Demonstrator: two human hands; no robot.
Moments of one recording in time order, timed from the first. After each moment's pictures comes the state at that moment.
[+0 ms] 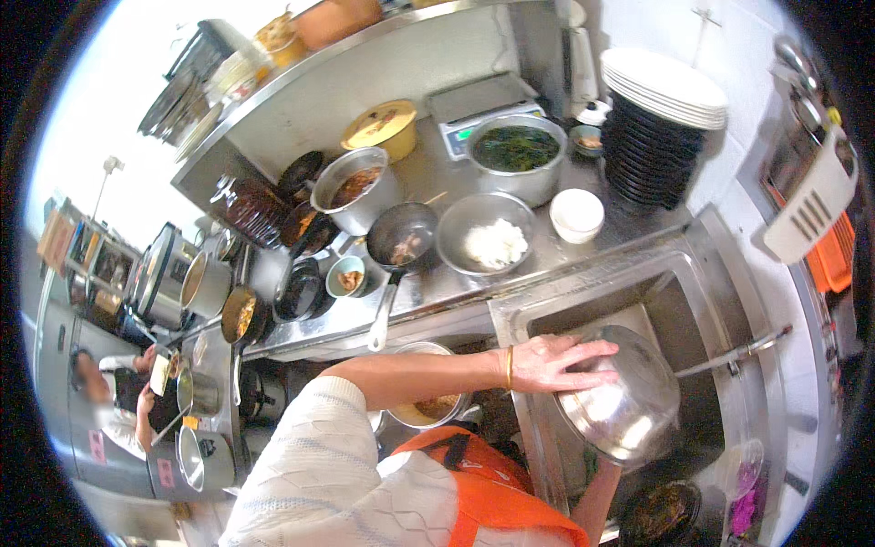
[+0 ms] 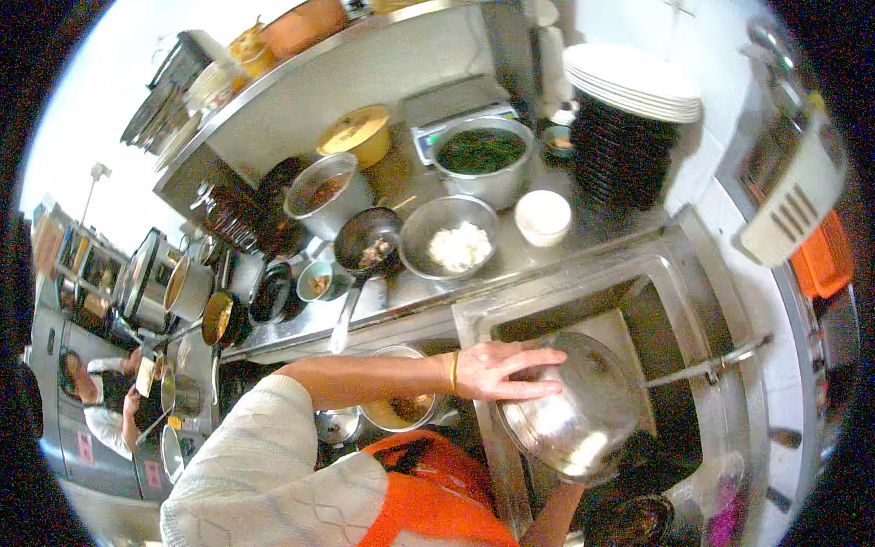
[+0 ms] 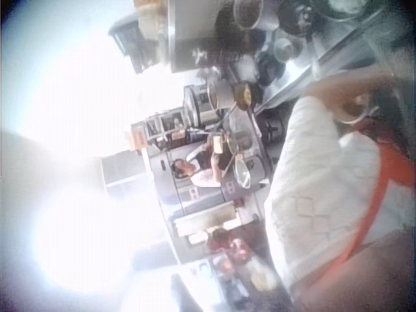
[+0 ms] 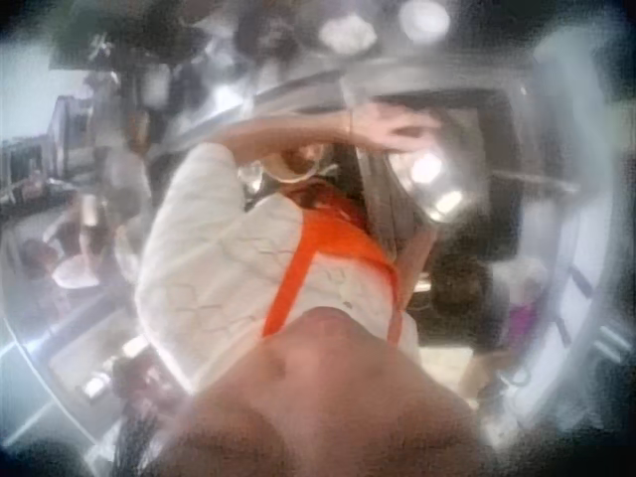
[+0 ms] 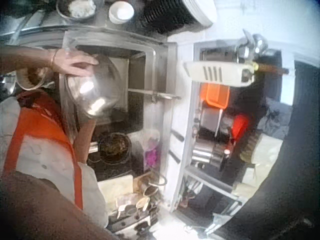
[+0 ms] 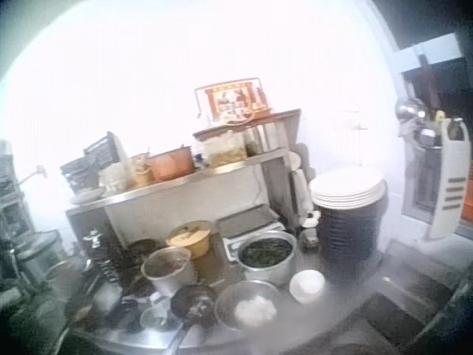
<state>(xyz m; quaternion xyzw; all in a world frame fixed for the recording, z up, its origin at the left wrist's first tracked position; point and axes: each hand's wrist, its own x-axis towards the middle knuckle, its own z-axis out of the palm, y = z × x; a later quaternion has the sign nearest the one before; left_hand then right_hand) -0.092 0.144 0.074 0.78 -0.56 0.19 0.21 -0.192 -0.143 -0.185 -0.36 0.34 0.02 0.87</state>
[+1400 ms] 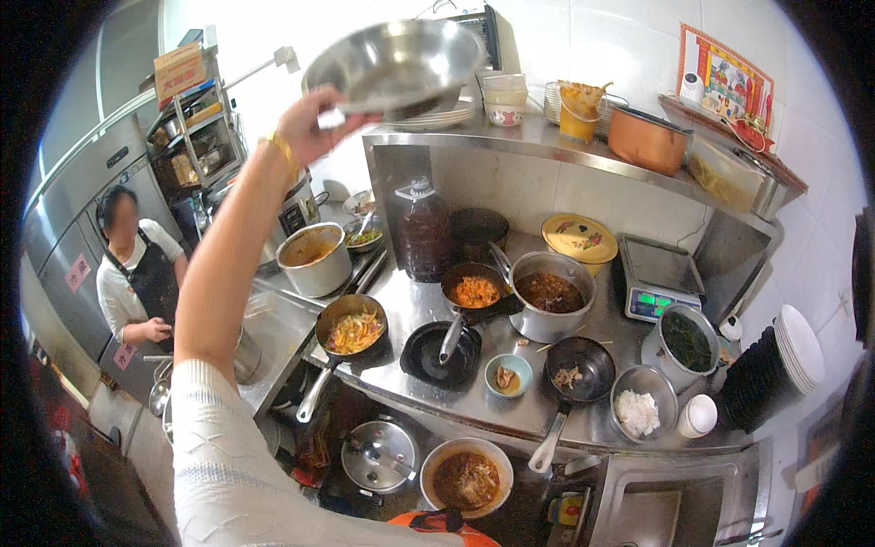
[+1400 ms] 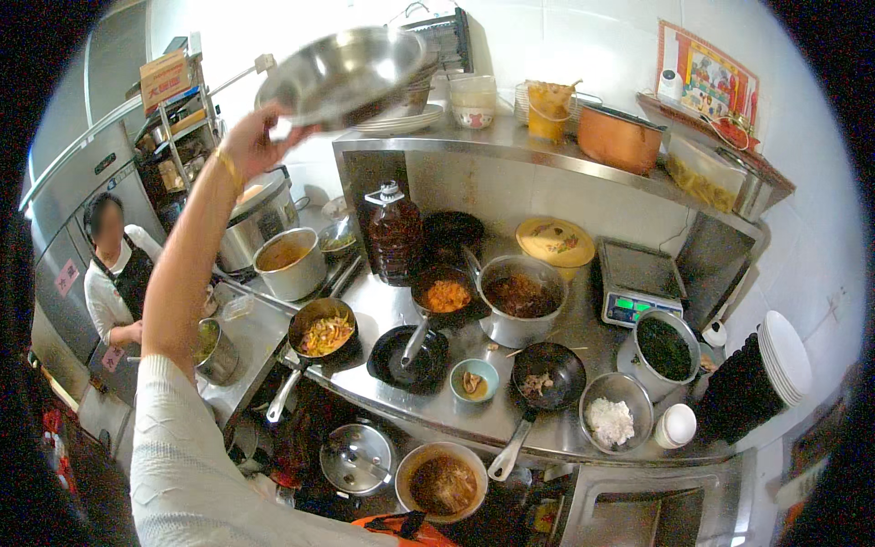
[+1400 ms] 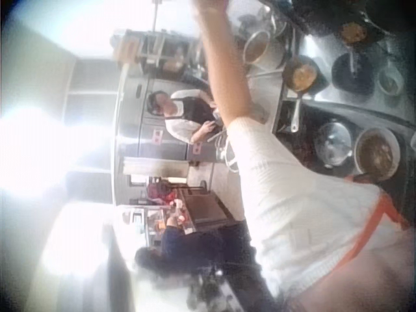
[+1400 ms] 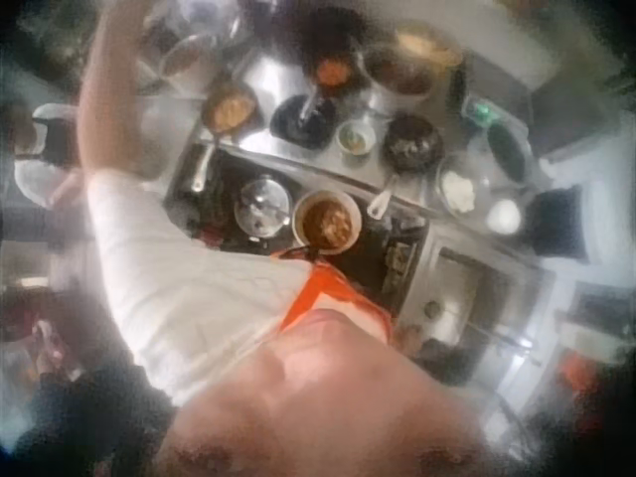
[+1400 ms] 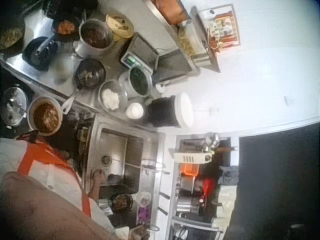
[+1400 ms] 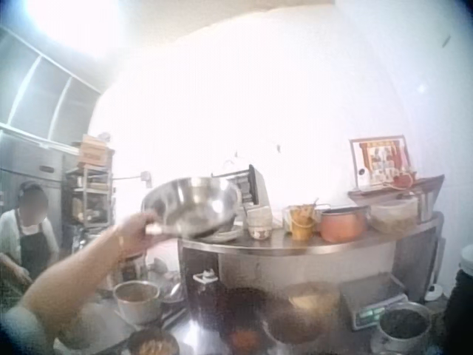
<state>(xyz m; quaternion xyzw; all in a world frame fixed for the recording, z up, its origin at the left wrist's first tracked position) -0.260 0.682 0.437 0.49 0.14 0.43 0.75 -0.253 -0.105 -0.211 -0.96 0.09 0.02 0.27</state>
